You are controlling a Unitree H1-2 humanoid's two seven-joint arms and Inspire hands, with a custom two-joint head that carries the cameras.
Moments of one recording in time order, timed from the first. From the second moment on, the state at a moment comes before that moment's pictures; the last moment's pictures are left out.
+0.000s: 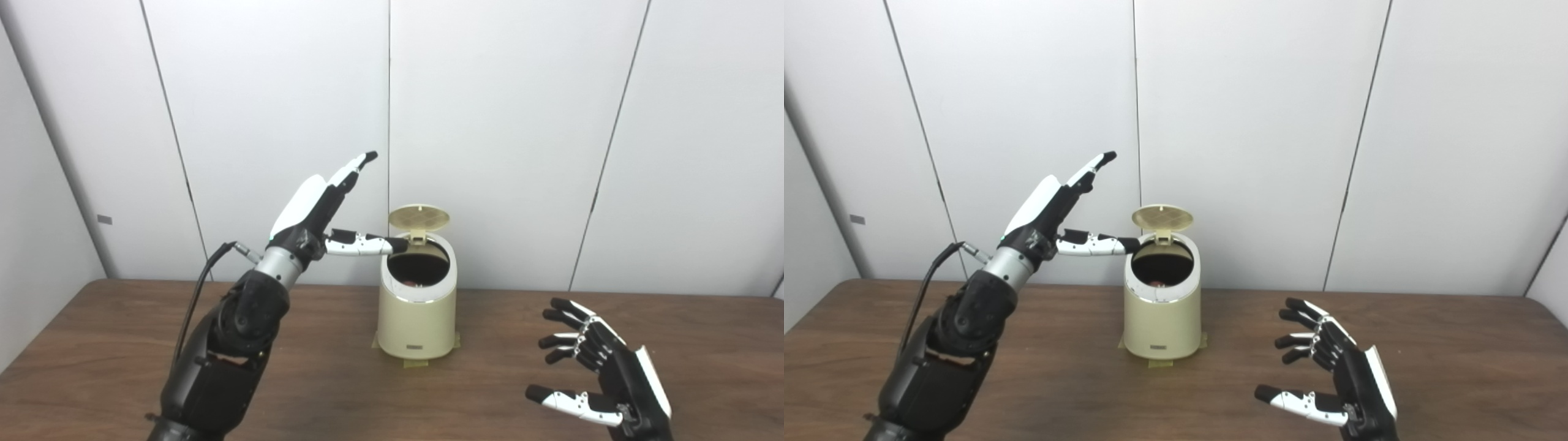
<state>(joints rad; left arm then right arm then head) -0.74 0.28 -0.18 0.13 0.44 0.11 -0.17 -0.11 -0.13 -0.04 -0.07 -0.04 -0.20 0.02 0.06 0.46</state>
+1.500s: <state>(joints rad) -0.86 0.34 -0.32 0.26 0.48 0.10 -0.44 -0.11 -0.07 -0.04 -0.08 -0.08 -0.19 0.00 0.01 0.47</state>
